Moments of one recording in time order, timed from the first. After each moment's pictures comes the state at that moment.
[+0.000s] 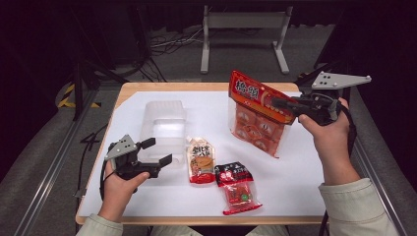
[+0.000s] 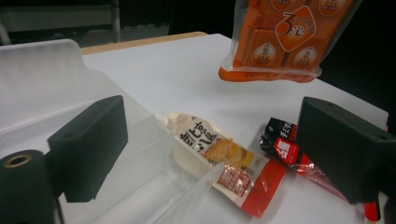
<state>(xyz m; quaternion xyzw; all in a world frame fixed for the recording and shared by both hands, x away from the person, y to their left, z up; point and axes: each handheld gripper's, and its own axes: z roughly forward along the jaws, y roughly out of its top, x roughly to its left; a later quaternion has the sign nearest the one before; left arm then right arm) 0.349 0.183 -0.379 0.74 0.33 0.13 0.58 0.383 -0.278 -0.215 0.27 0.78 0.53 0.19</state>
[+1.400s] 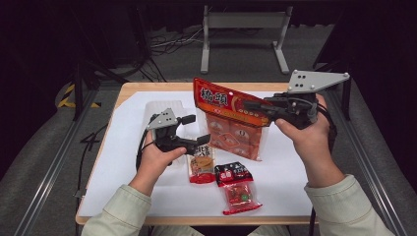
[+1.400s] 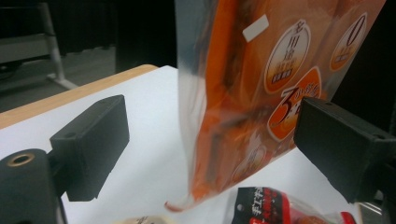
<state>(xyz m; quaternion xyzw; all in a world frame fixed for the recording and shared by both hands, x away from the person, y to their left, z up) 0.406 0.096 -0.346 0.75 0.22 0.08 0.62 0.362 -0.216 -0.192 0.16 0.80 0.55 0.17</state>
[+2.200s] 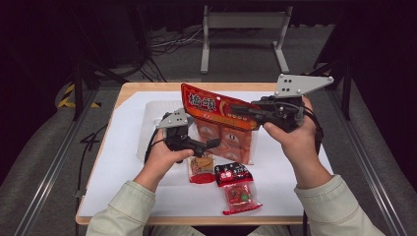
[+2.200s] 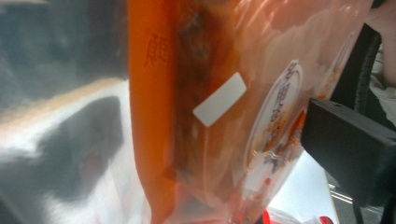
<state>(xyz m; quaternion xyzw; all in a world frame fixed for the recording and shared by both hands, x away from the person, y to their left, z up) 0.414 0.075 -0.352 0.74 0.16 0.04 0.65 0.363 -0.196 -0.200 0.14 0.79 0.57 0.15</state>
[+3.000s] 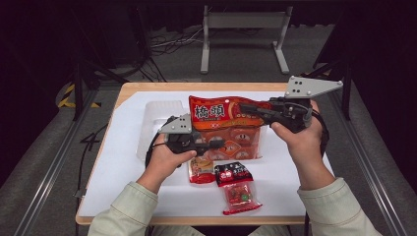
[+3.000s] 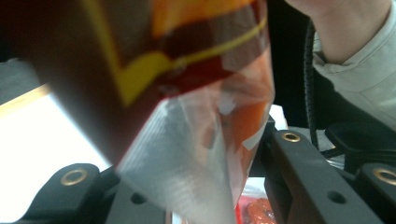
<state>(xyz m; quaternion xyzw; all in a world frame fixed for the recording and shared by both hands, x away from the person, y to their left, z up) 0.397 0.069 -0.342 0.78 0.10 0.02 0.62 0.368 -0.216 -0.212 0.17 0.78 0.58 0.16</state>
